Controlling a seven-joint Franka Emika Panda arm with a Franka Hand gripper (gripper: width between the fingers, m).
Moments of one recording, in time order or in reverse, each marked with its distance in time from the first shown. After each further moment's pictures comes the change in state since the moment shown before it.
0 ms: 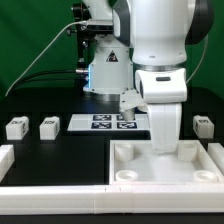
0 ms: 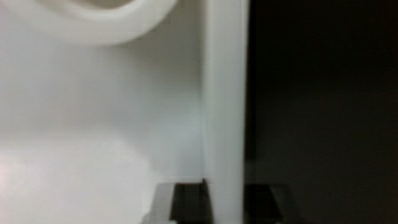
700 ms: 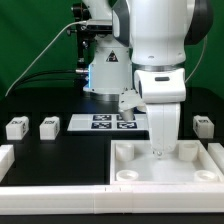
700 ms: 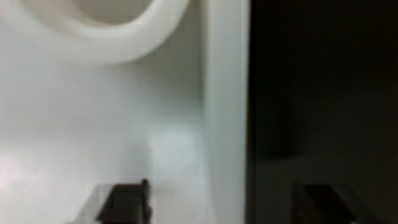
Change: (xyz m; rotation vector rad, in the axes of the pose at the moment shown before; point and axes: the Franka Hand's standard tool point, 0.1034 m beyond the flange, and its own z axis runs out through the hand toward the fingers) arm -0.004 0.000 0.000 -0.013 0.003 0.007
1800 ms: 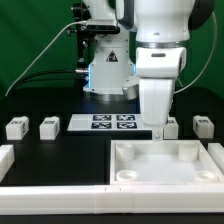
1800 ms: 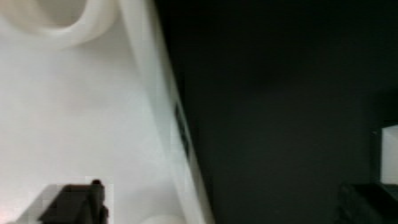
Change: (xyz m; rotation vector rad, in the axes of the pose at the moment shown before) arm 0.006 -0.020 -0.036 -0.046 -0.008 0.280
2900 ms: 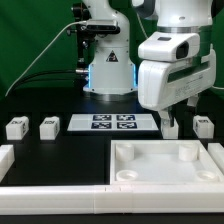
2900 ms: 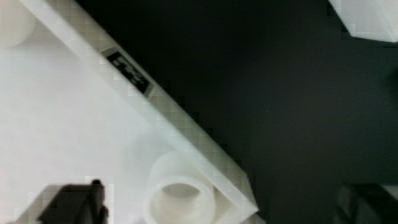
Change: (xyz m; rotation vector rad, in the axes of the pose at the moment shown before) arm 0.036 -0.002 -0.015 -0.015 0.002 0.414
